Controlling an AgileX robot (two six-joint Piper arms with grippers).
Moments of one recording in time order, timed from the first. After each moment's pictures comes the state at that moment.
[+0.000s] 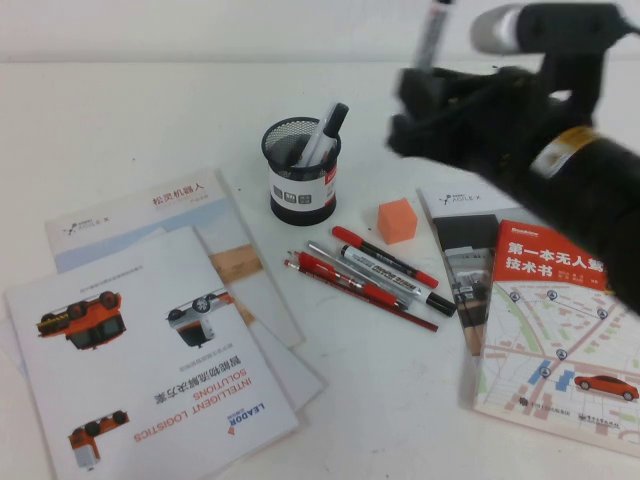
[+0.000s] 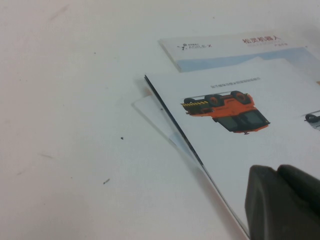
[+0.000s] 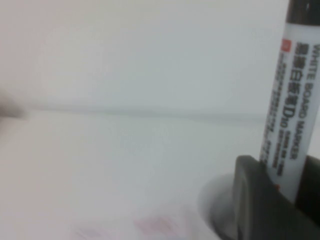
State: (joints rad) right arm 0.63 1.40 -0.97 0.36 -0.27 -0.08; left arm -0.03 -0.01 0.02 0.01 0.39 -0.13
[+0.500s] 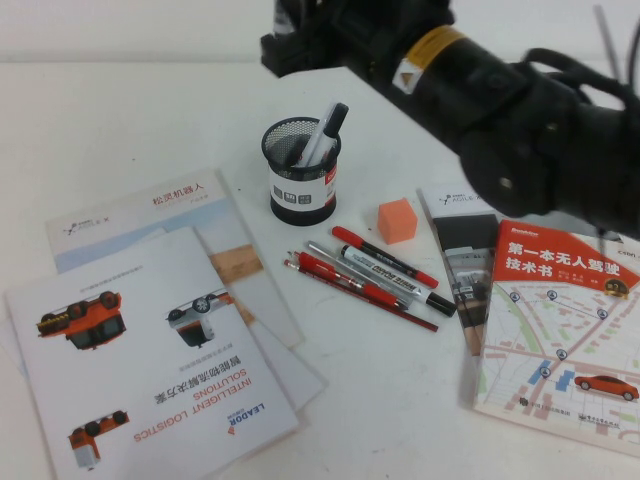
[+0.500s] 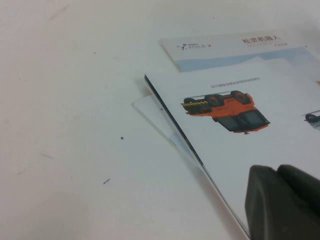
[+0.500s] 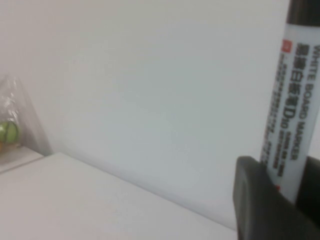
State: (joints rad) right arm 0.65 1.73 -1.38 -0.17 -0.44 0.15; left arm -0.03 -0.01 0.02 0.01 0.39 -0.13
